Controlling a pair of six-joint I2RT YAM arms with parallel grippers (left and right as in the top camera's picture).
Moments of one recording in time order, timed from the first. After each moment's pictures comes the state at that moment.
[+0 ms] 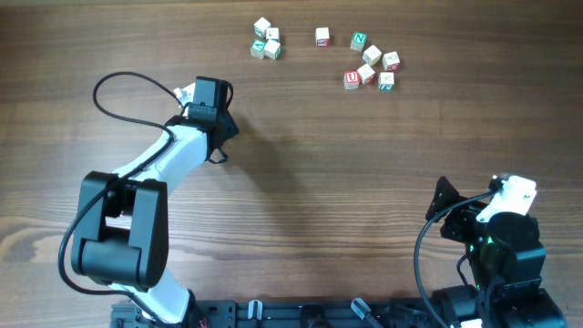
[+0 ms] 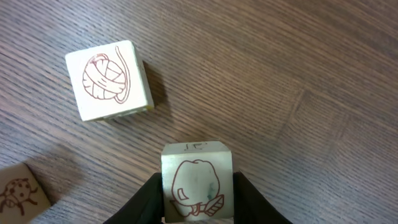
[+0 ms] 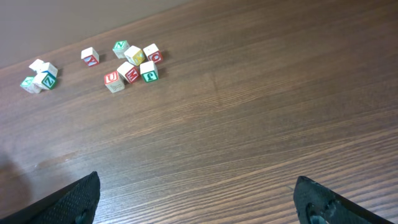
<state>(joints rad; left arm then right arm) -0.20 1.82 1.03 -0.31 -0.20 -0.65 0.17 0.39 0.65 -0.83 0.25 0.38</state>
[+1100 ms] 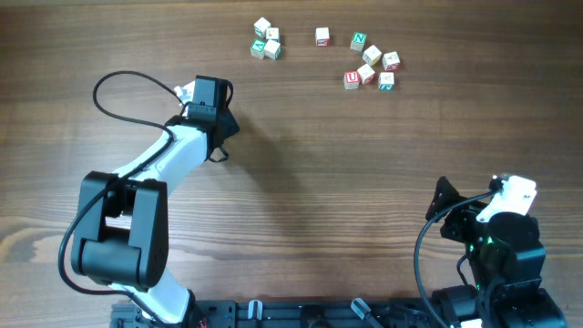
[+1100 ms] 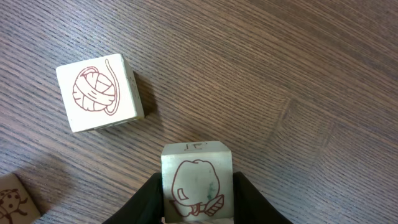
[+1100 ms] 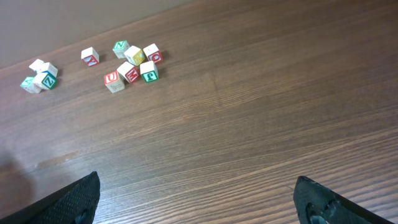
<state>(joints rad) -0.19 1.82 1.03 -0.28 -0.20 -0.65 0.17 0.39 0.65 -0.83 0.25 0.38</state>
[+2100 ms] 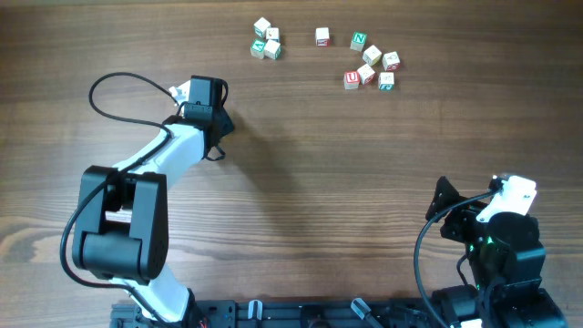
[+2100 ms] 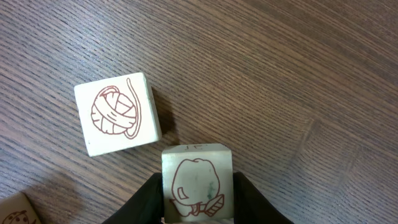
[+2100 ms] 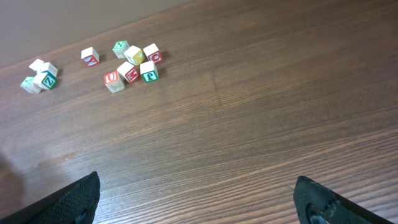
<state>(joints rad) -0.17 1.85 1.03 -0.25 -0.21 -0.65 0.17 0.39 0.65 -0.83 0.25 0.38</state>
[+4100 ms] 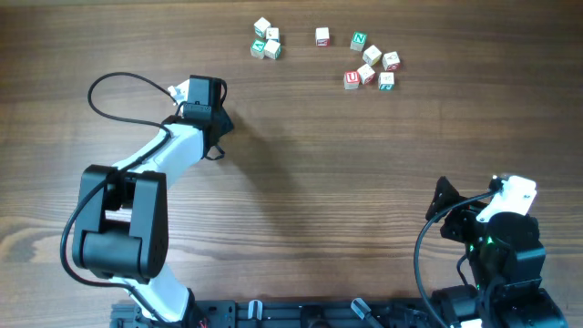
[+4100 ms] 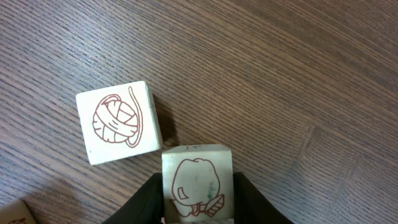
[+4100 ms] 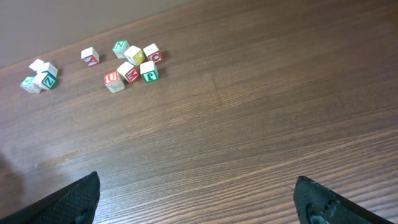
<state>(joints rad) -0.16 1.85 1.03 -0.23 -0.21 -0.65 0.17 0.39 0.65 -0.83 0.25 0.38</state>
